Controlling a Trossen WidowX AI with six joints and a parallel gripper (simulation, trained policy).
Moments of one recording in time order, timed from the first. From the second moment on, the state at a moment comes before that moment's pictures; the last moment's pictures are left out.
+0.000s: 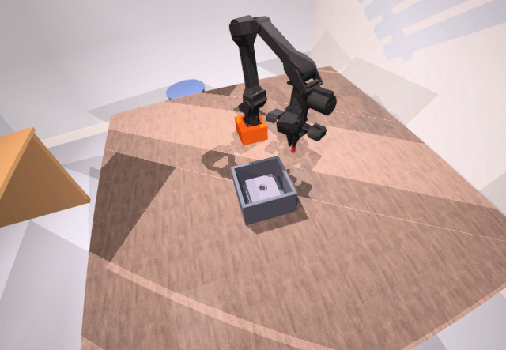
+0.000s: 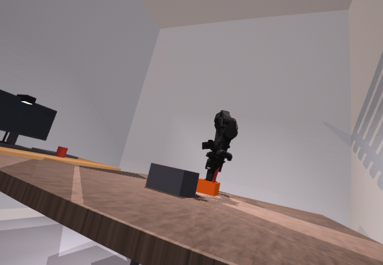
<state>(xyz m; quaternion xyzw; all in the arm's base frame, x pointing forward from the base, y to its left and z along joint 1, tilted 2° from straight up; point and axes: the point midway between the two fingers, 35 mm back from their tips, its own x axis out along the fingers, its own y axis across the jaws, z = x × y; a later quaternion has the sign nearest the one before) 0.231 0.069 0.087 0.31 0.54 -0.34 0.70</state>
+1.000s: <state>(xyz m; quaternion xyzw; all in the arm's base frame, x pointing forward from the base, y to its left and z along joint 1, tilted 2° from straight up) 0.305 -0.043 0.121 0.34 0.49 -0.40 0.70</state>
